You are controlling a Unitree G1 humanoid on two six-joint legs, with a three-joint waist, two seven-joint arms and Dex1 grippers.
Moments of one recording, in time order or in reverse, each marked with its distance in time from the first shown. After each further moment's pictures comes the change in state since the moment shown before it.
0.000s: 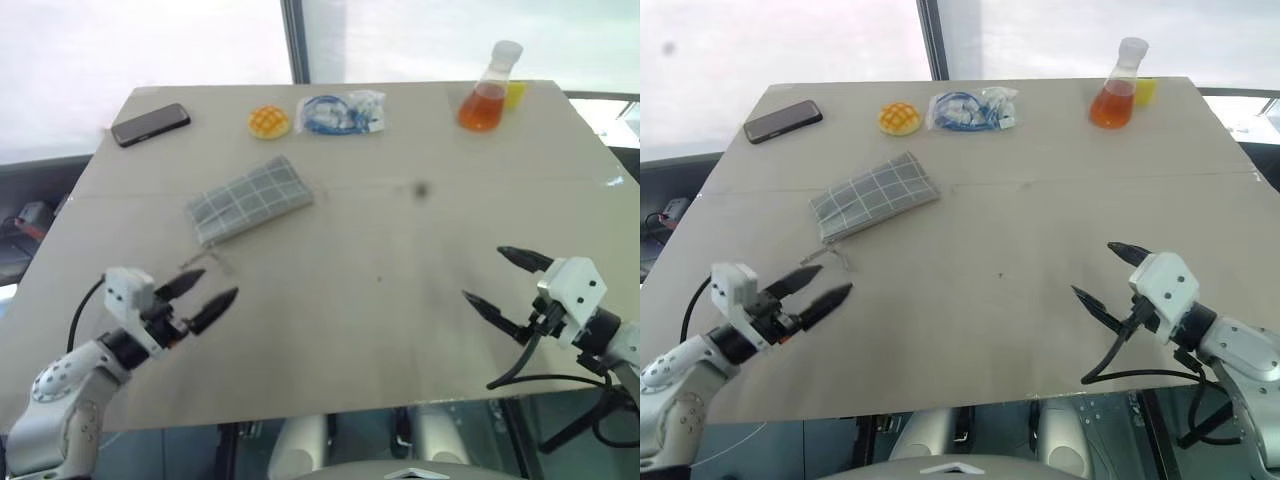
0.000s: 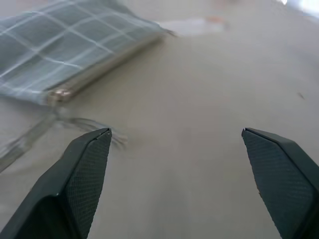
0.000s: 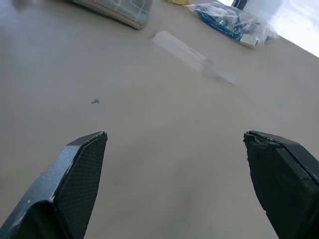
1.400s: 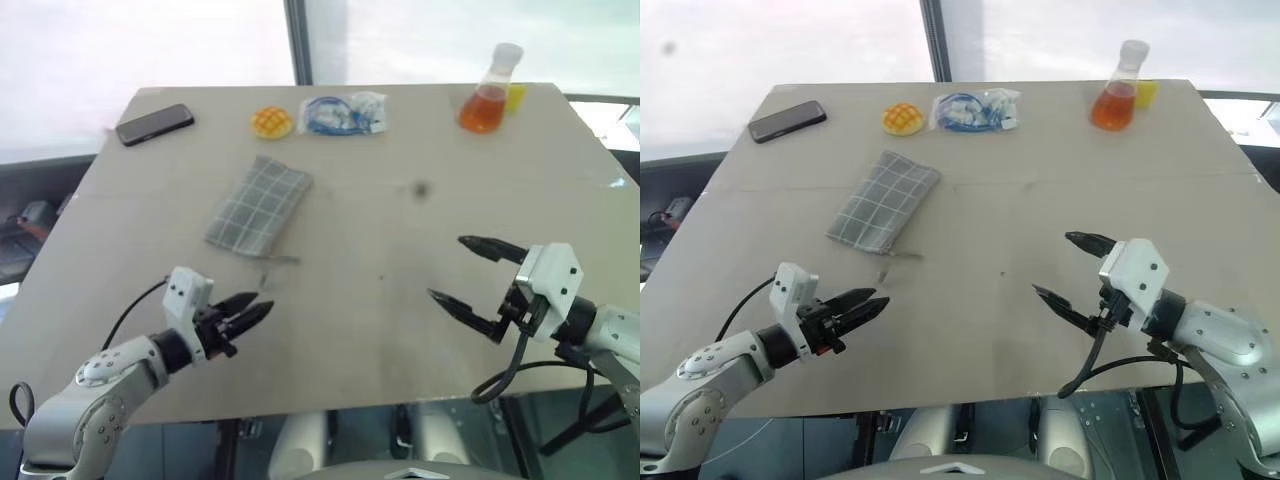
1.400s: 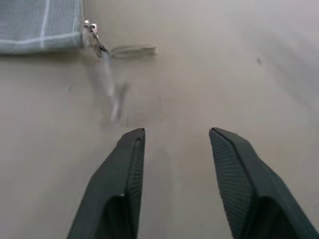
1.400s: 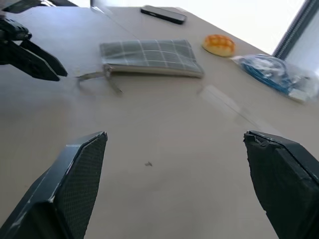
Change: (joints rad) left arm 0.075 0.066 -0.164 -0.231 0.044 0.151 0.039; right arm -0.179 -0.020 0.128 -0.120 0.164 0.128 0.000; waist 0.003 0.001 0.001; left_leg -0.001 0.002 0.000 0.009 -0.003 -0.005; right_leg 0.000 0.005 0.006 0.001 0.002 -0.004
